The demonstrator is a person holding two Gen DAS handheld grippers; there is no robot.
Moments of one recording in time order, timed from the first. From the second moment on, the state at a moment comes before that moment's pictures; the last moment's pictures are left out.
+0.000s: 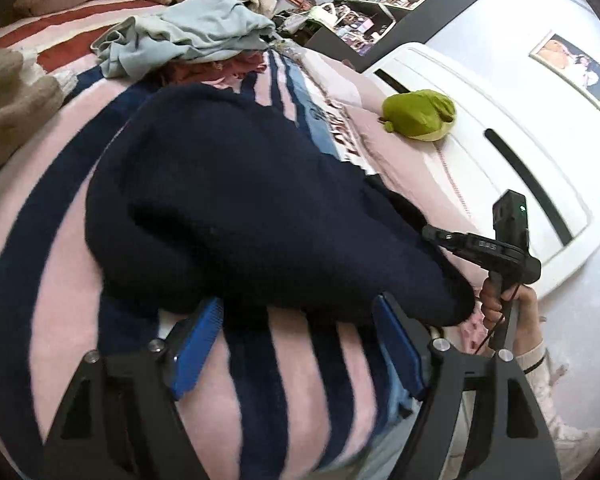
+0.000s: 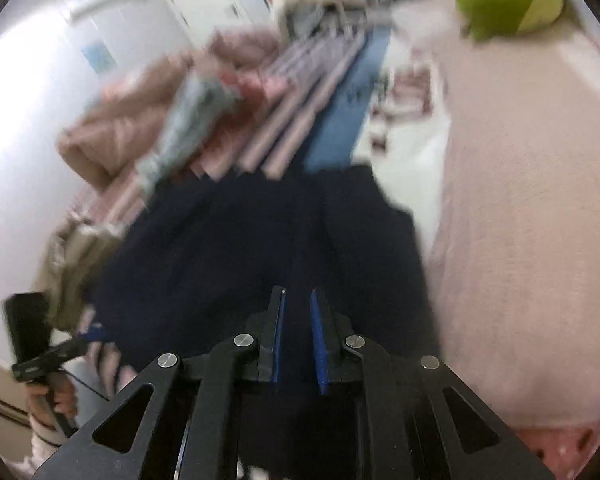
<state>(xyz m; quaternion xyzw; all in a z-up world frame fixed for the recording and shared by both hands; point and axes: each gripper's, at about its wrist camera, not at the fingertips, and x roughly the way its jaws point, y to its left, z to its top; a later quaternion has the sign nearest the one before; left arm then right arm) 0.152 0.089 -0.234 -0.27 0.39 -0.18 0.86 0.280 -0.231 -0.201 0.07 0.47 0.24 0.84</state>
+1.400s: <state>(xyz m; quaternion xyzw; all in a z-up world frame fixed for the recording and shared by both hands) 0.187 0.087 -0.225 -0.21 0.38 -0.14 0.89 0.178 -0.150 -0.214 0.01 0.44 0.22 0.87</state>
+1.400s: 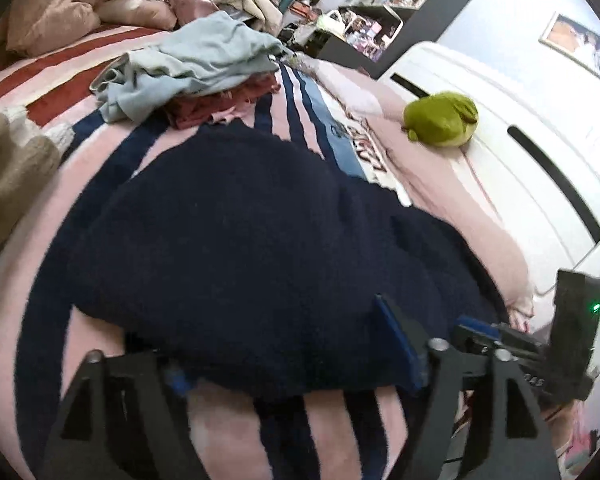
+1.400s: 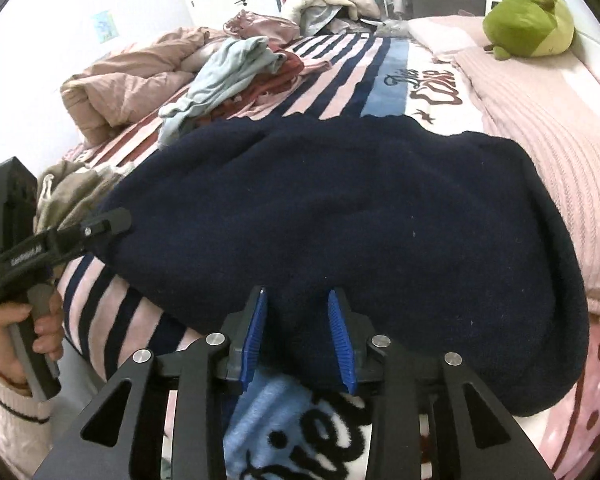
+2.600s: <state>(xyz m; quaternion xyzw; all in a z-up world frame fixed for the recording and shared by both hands) 0.206 -0.097 -0.145 0.04 0.29 -0.27 0.92 0.150 -0.247 -0.188 0.06 0.39 0.16 0.91</state>
